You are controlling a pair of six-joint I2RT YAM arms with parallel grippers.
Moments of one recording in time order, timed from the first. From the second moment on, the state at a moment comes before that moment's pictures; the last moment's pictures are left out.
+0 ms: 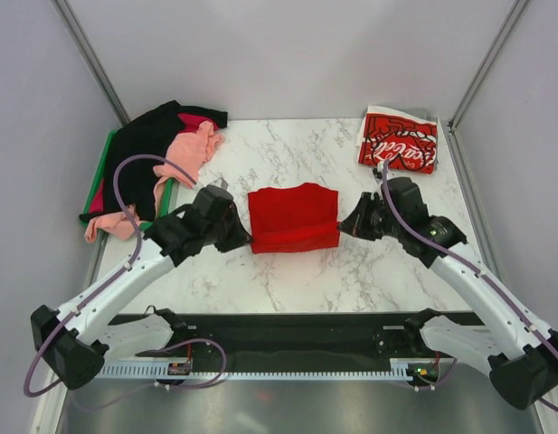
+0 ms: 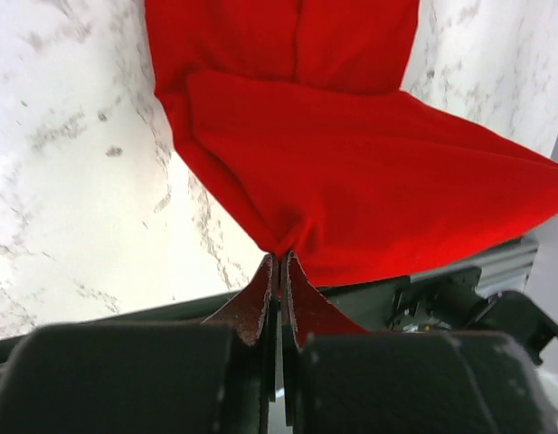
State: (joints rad) left arm -0.69 1.03 0.97 -0.76 -0.04 -0.93; right arm 0.49 0.96 0.91 -0.60 -0.20 0.71
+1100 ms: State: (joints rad) left arm -0.36 1.90 1.58 -0.75 0.03 -0.68; right arm 0.34 1.77 1.38 -0.50 -0.14 0.46
